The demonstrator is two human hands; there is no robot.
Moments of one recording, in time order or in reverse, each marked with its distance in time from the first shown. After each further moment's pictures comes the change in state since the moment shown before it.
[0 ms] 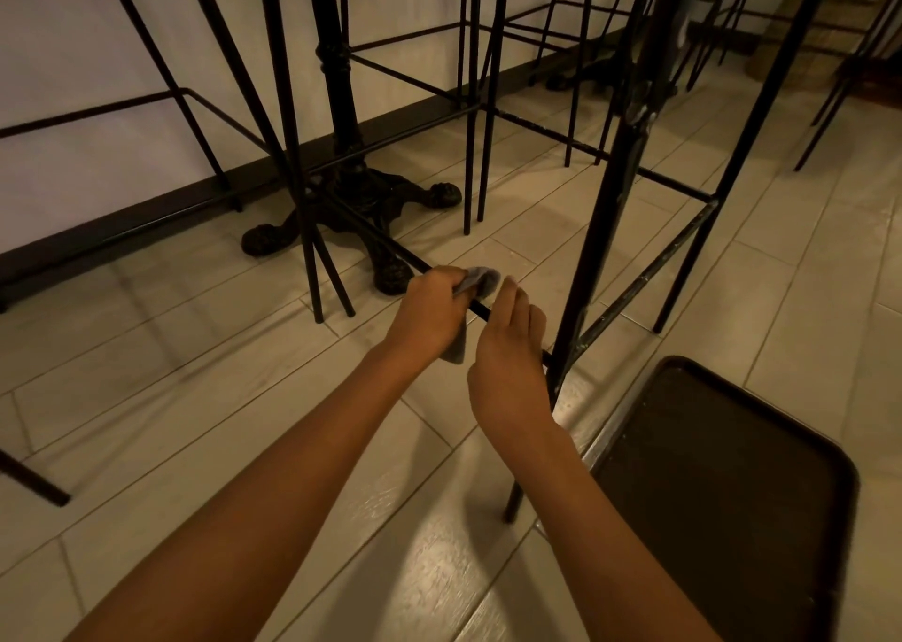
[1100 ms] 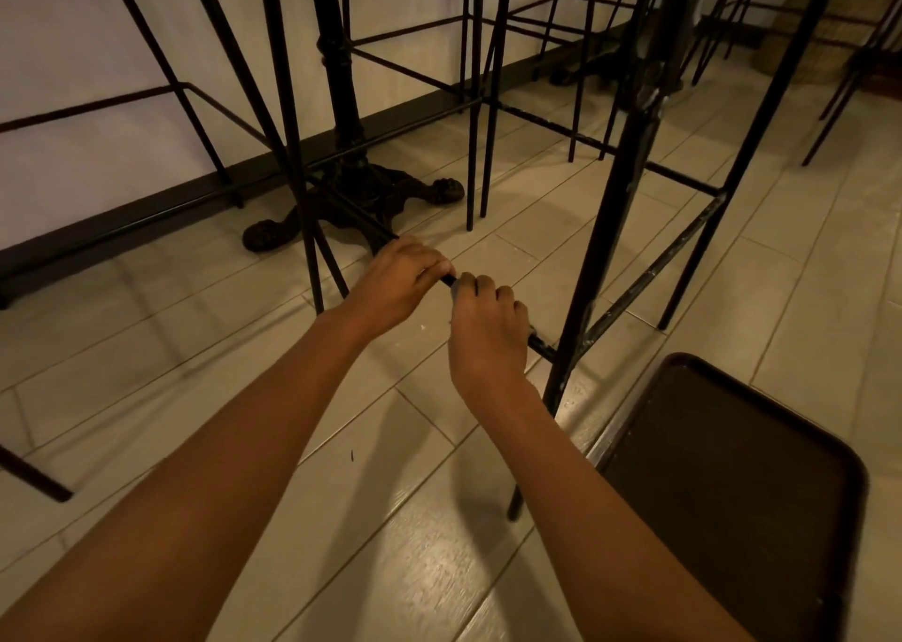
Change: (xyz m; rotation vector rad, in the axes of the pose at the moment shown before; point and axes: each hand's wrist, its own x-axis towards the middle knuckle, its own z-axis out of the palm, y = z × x) left_hand 0.033 -0.053 -0.028 0.327 -0.153 0.354; right_hand 0.026 -0.015 0.014 -0.161 -0.004 -0.086
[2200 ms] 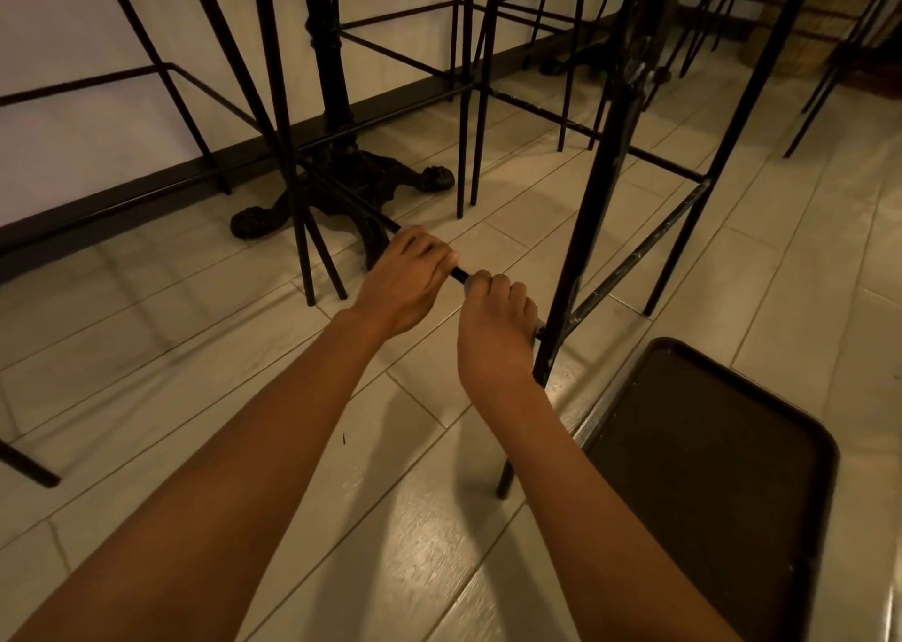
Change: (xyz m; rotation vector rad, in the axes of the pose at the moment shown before) left_hand -0.016 0.029 0.013 0.201 0.018 -0.059; right_hand -0.020 0.011 0.004 -0.106 0.018 0.054
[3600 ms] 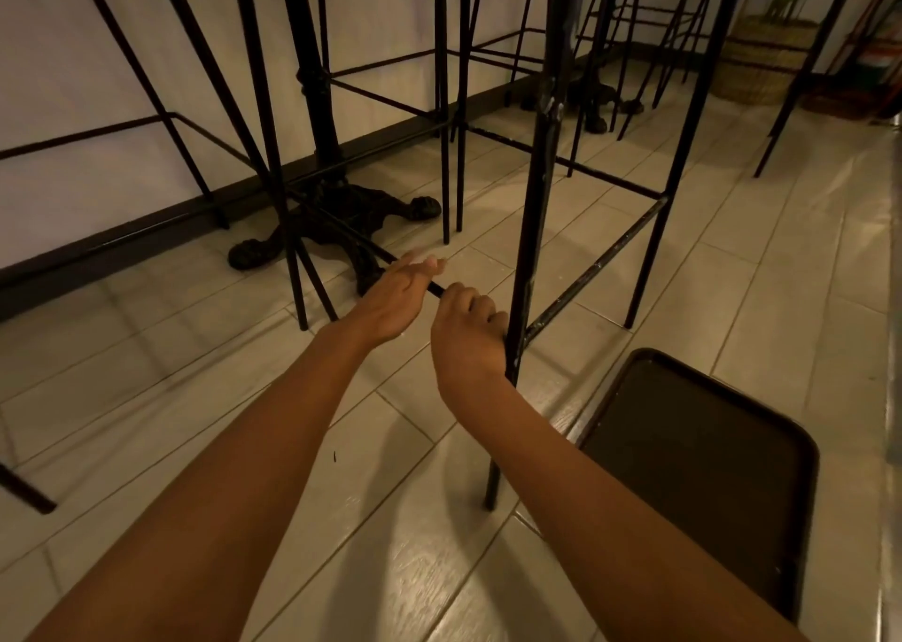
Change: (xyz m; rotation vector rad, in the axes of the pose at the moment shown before) left_hand -0.004 0.018 -0.008 -0.528 -0.162 -0.209; right_hand -0.008 0.005 -0.005 -0.286 -0.064 -0.084
